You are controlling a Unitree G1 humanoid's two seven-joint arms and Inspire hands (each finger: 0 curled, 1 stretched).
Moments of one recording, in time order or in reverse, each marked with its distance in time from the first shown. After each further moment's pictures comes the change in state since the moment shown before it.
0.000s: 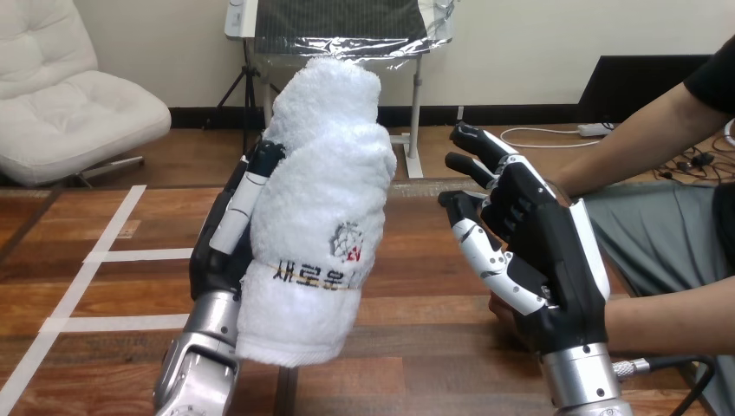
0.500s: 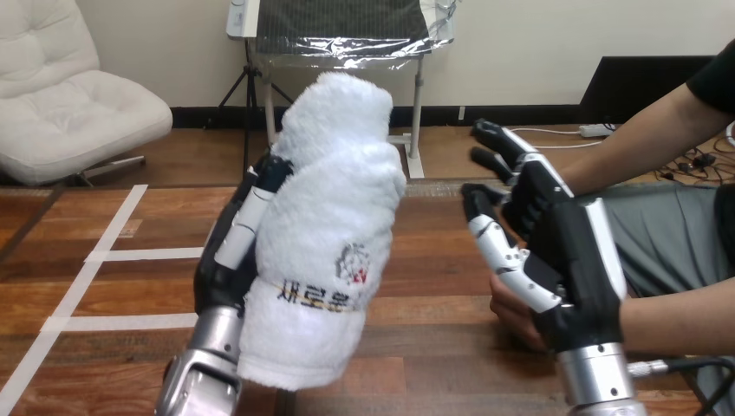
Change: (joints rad) left arm 0.063 0.000 -0.043 -0.036 0.005 -0.011 -0.021; right arm -0.001 -0.025 -0.046 0.000 -0.028 -0.005 -0.023
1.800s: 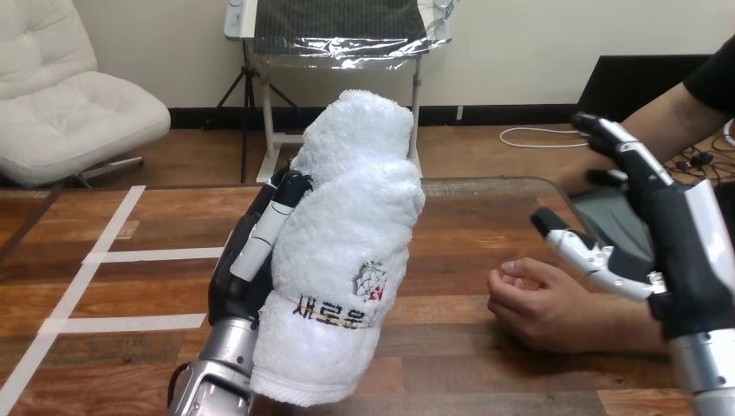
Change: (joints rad) left arm 0.033 -0.002 -0.053 -0.016 -0.004 -0.014 0.004; right arm -0.007 -0.271 -0.195 -0.031 -0.195 0.058 -0.072
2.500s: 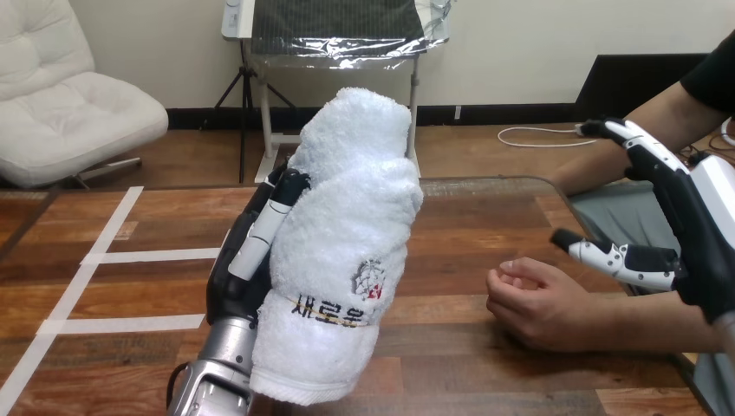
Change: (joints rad) left arm 0.000 0.000 -0.002 0.000 0.000 -0.017 0.000; right arm 0.001 -0.185 -0.032 -0.147 -0.196 0.226 0.105
